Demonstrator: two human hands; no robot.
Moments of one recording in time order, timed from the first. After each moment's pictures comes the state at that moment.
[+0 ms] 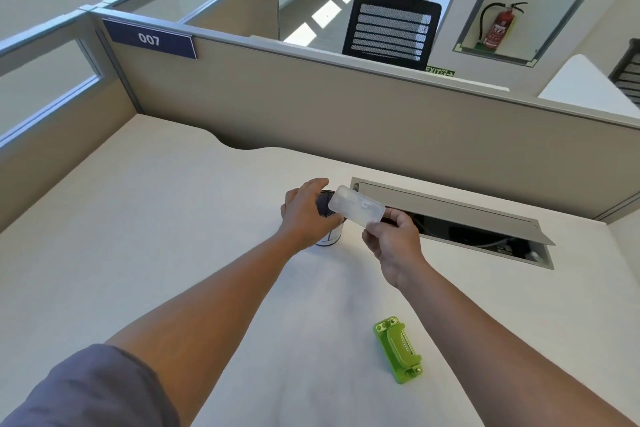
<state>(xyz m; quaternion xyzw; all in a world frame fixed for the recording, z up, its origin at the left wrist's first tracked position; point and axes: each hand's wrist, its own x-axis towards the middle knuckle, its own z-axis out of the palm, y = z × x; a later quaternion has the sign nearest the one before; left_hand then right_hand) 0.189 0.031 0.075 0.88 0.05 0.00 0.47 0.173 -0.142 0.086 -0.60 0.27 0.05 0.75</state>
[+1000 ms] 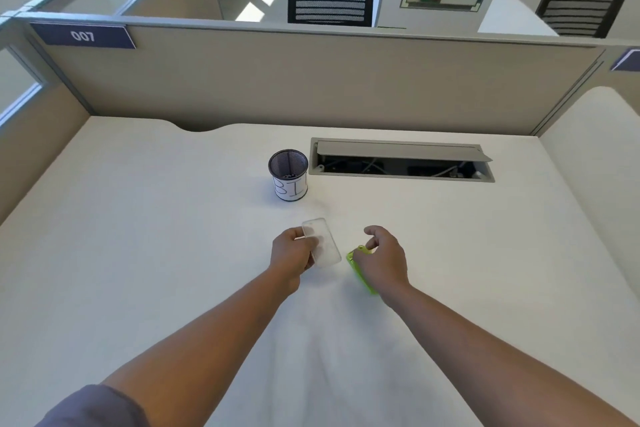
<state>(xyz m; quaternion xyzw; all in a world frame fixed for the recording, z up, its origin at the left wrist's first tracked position) 0.054 -0.020 0.023 0.62 0.30 -0.16 0.71 0.018 -0.196 0.033 -0.85 0.21 0.04 0.48</state>
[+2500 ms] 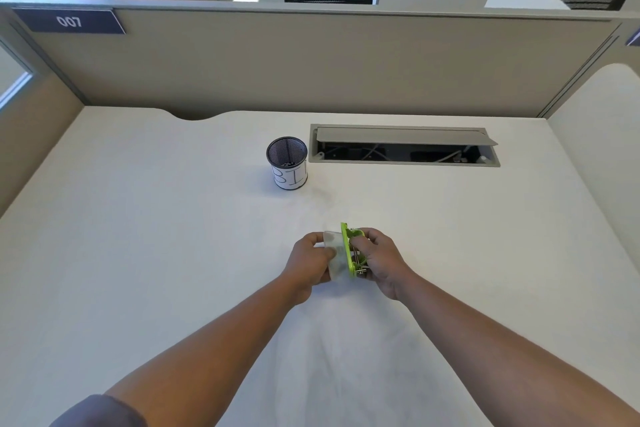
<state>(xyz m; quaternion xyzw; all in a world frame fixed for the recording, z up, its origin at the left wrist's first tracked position) 0.025 -0.039 0.020 0.64 0.22 -0.27 0.68 0.019 -0.198 0.014 -0.62 0.26 0.19 0.71</state>
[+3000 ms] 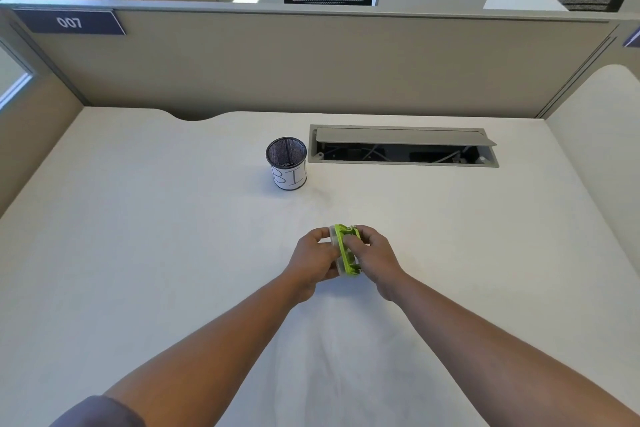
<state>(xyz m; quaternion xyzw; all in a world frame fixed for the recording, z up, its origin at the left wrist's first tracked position) 0.025 -0.042 0.031 0.61 0.17 -0.28 0.72 0.017 -0.191 0.013 -0.71 0.20 0.15 0.66</state>
